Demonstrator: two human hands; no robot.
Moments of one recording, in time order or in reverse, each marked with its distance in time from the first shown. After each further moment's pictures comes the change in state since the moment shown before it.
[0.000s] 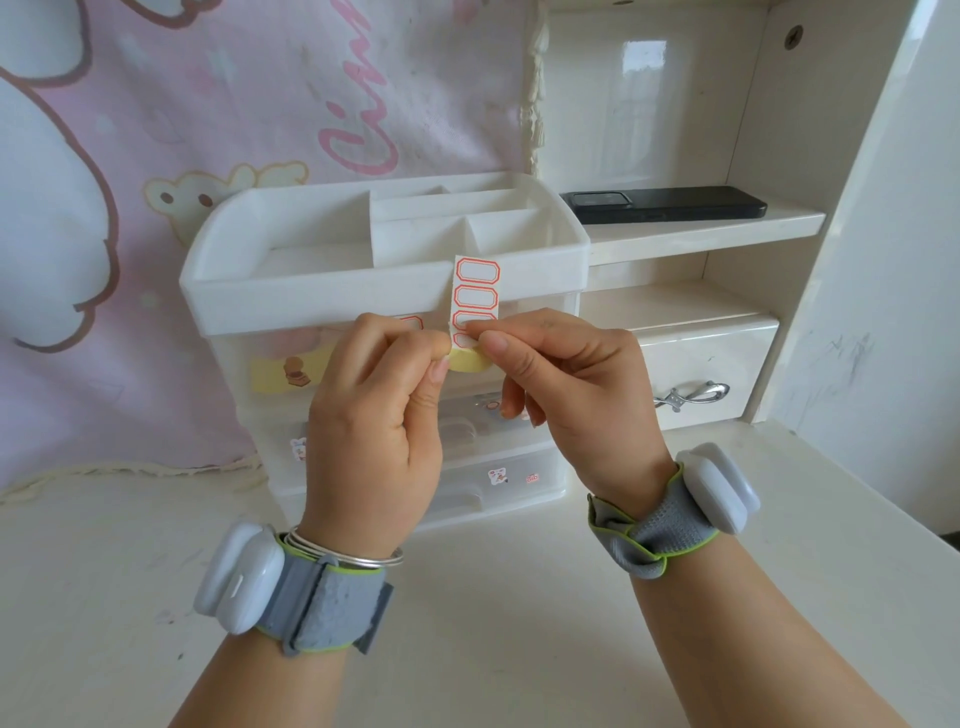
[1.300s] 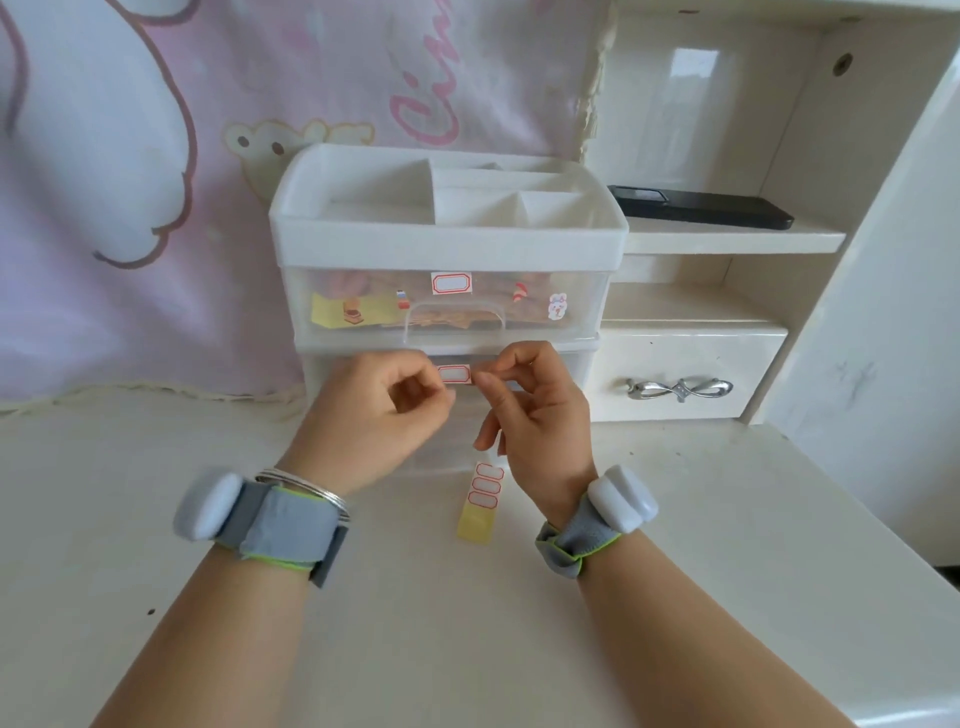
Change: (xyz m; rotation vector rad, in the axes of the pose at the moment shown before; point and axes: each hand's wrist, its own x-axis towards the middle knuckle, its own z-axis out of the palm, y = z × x) left_hand -0.027 -0.031 -0.023 -0.311 -0.487 -0.507; right_hand -0.041 0.037 0.029 -0.153 0.050 0.193
